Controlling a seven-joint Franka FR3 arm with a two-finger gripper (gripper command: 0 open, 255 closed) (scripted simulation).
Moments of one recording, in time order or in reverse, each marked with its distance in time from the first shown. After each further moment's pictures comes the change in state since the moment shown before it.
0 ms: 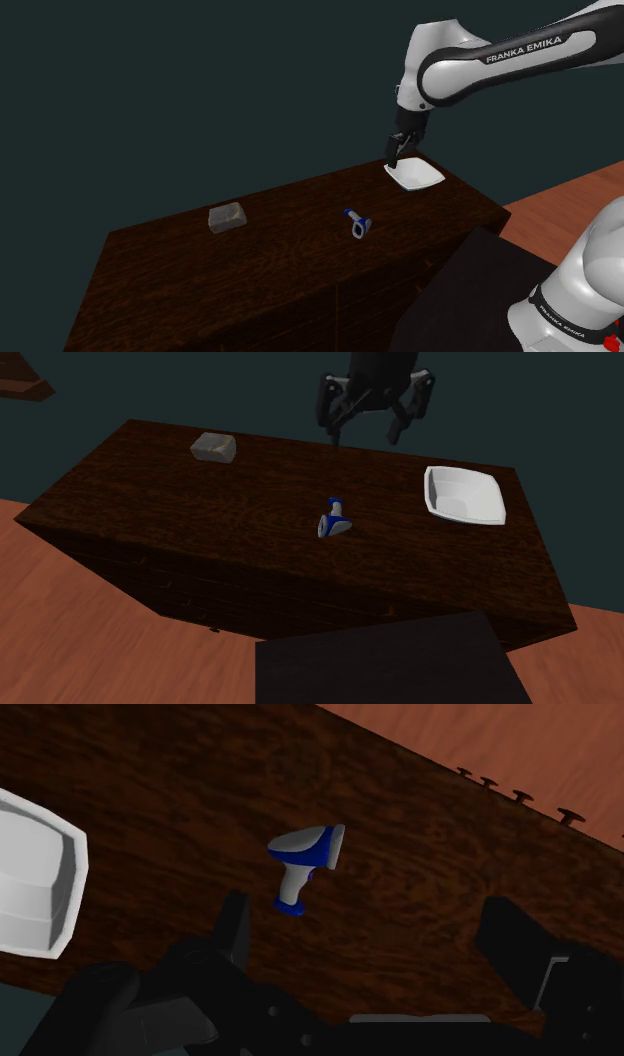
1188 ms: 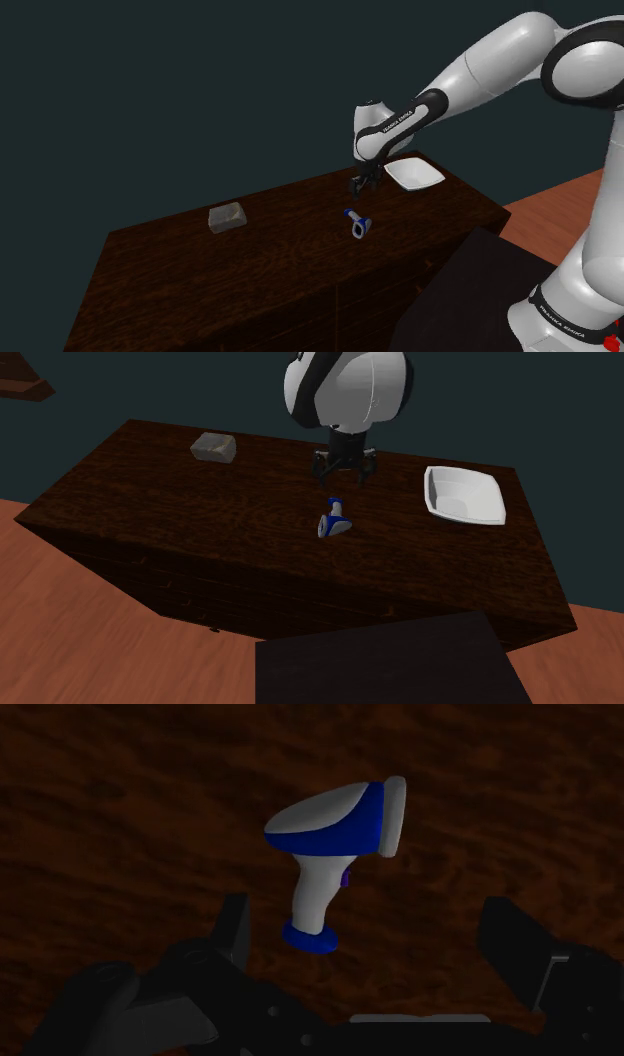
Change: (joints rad) arm -0.012 0.681 -0.006 0.259 -0.028 0.304 0.065
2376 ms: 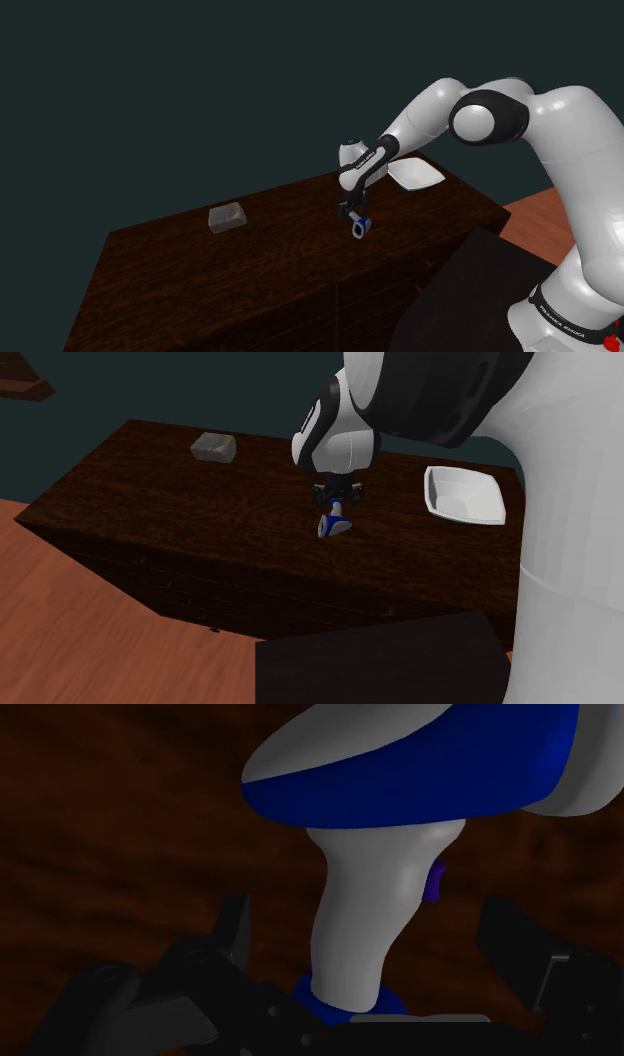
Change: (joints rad) arm 0.003 0.467 -0.017 0.316 -0.003 0.086 0.023
